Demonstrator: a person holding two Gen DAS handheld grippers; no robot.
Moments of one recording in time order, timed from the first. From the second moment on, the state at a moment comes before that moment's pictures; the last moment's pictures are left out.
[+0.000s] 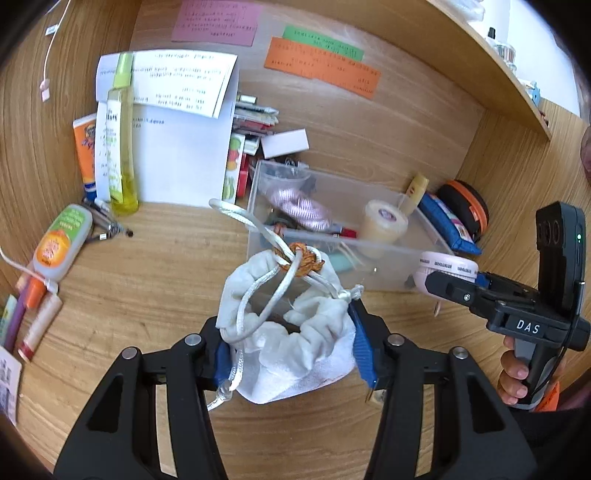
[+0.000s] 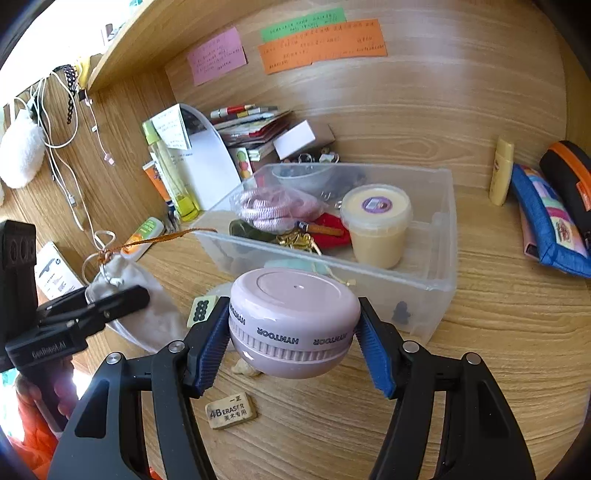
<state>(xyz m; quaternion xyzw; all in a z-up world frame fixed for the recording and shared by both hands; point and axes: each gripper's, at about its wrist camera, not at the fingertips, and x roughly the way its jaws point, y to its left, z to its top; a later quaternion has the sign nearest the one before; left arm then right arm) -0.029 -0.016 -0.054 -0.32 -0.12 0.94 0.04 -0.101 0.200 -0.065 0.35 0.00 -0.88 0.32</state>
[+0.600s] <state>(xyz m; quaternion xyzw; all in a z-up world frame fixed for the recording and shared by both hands) -0.025 -0.035 -0.029 -0.29 -0.11 0.95 0.03 -0.108 0.209 -0.062 0.35 0.00 -0.88 0.31</state>
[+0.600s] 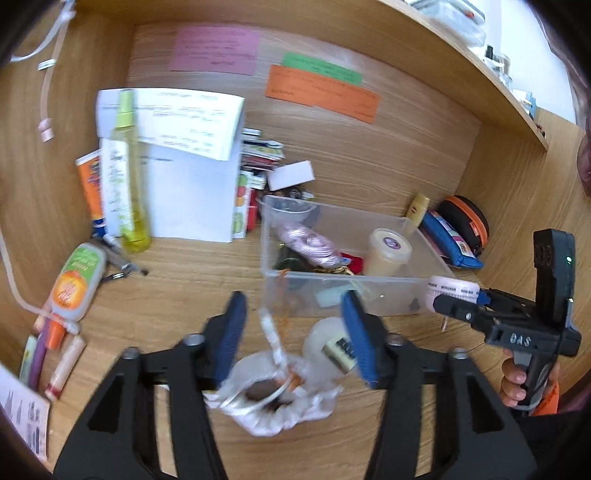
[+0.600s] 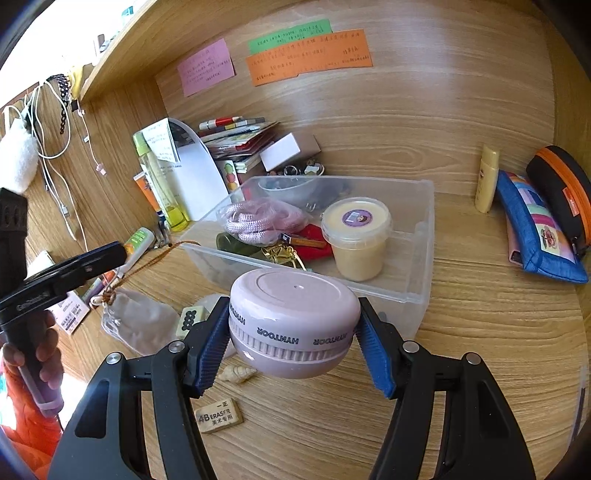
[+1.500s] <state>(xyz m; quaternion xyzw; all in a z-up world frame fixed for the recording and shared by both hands) -0.052 -0.021 -0.121 -0.41 -0.10 0.91 0.01 -0.151 0.215 -0.049 0.34 0.02 -0.91 0.24</state>
